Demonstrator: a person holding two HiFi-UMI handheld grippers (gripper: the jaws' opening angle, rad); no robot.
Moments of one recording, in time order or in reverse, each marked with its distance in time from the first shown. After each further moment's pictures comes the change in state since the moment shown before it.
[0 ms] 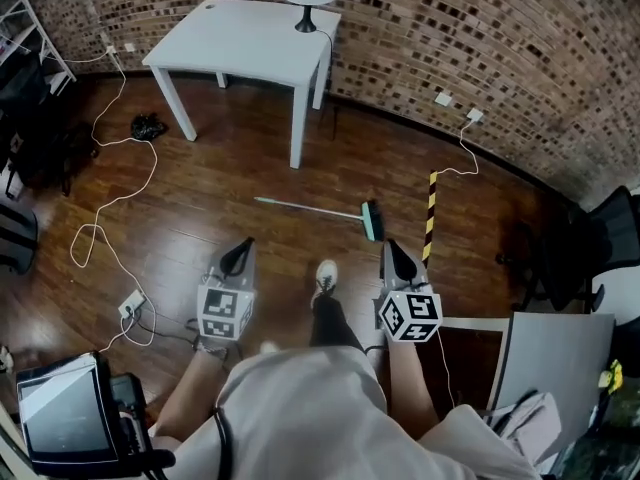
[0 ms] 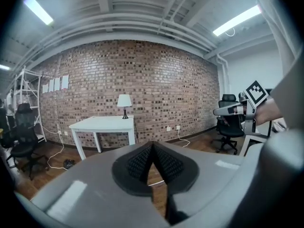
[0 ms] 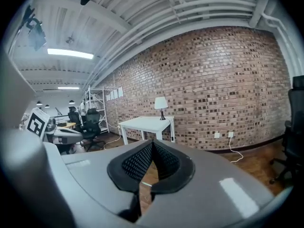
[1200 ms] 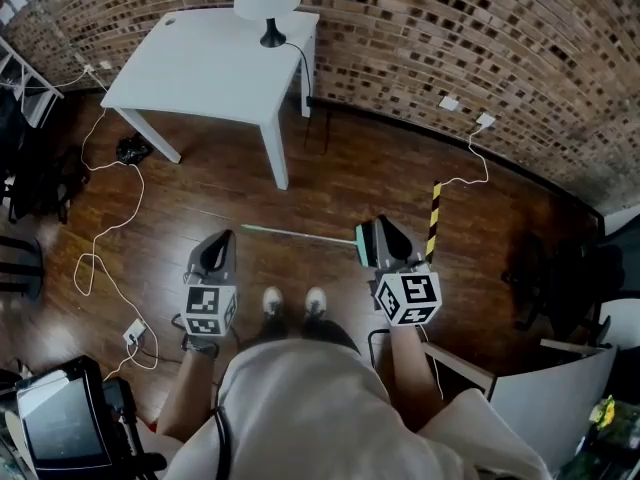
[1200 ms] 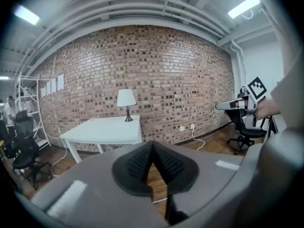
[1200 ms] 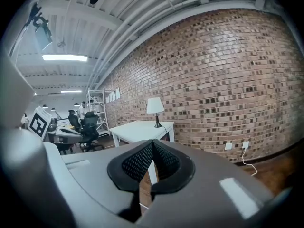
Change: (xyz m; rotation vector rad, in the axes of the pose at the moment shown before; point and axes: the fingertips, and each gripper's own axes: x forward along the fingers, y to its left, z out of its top) left arm 0.247 0.051 0.088 0.030 0.079 0.101; right arm 0.237 -0.148 0.090 -0.004 -0.001 0.105
